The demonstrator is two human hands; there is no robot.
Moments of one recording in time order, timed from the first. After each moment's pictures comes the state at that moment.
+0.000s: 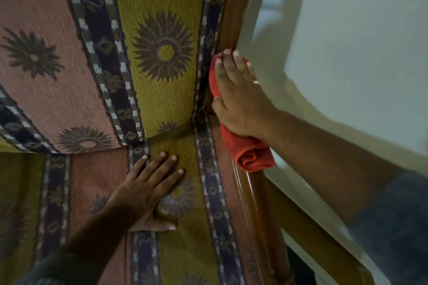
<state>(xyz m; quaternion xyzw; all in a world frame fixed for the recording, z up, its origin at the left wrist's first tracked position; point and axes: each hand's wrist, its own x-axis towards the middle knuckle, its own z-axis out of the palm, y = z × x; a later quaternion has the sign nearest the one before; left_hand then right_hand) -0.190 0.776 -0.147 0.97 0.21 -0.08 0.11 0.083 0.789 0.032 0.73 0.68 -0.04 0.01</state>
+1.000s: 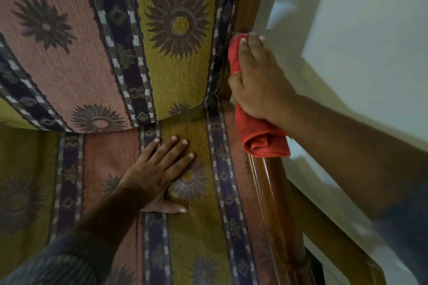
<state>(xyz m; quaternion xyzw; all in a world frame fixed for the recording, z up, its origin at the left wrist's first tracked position) -0.190 0.777 -0.154 0.97 0.21 -0.09 0.08 0.082 0.789 0.024 0.77 0.63 -0.07 -0.05</state>
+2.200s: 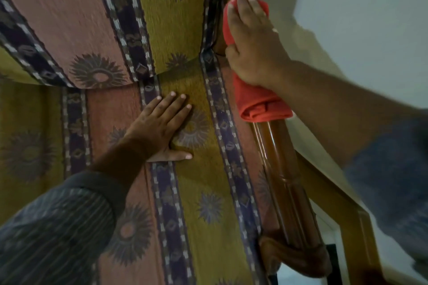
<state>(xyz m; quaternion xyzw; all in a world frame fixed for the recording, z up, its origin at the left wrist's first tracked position) -0.193 0.768 -0.145 0.97 0.23 -0.08 0.02 0.057 0.741 0.019 0.76 0.65 -0.04 -0.02</state>
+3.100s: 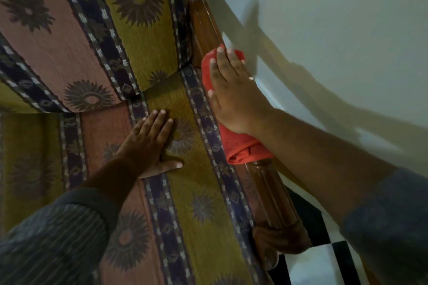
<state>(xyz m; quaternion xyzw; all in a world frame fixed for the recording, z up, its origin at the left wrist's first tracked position) -0.197 0.748 -0.132 0.95 0.27 -0.13 0.00 0.034 0.659 0.014 0.76 0.65 -0.06 -0.03</state>
